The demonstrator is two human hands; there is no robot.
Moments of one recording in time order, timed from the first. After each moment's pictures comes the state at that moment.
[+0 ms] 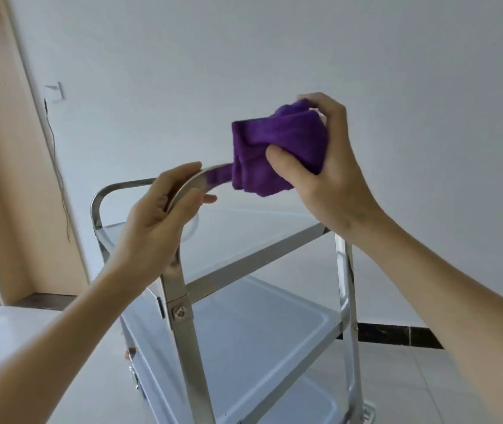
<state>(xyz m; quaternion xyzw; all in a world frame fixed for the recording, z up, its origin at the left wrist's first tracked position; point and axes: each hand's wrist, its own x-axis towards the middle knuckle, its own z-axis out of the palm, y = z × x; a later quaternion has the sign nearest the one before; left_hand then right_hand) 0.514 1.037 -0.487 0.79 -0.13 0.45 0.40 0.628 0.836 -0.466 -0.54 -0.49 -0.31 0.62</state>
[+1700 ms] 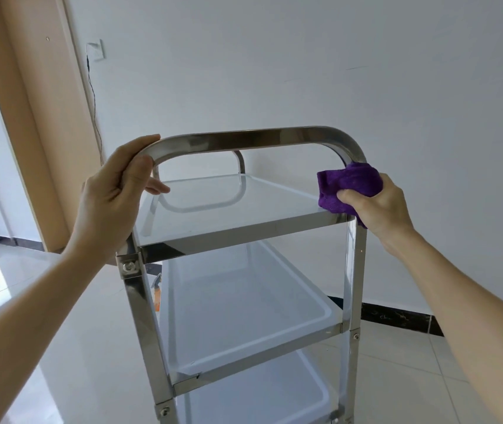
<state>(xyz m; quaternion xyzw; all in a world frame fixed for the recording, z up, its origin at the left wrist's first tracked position) 0.455 1.143 -0.502 0.78 -0.05 0.57 0.26 0.722 0.866 -0.547 -0.69 -0.23 -0.16 0.67</state>
